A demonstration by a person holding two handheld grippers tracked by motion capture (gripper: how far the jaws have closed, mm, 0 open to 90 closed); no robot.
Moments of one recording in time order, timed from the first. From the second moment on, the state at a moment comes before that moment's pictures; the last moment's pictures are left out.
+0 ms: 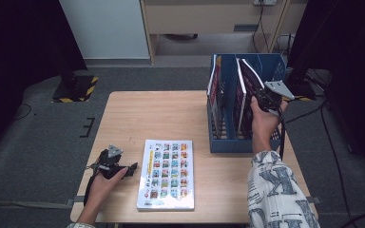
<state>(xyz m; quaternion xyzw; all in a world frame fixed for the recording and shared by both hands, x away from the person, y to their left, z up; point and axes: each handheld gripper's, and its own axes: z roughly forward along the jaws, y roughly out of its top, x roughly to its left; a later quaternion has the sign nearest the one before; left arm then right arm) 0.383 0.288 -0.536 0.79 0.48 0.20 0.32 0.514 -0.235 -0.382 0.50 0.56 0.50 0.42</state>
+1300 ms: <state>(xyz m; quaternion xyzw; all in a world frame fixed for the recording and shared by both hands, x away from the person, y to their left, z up) 0.383 0.288 -0.536 0.79 0.48 0.20 0.32 0.486 -0.232 -0.389 0.50 0.58 0.50 0.41</state>
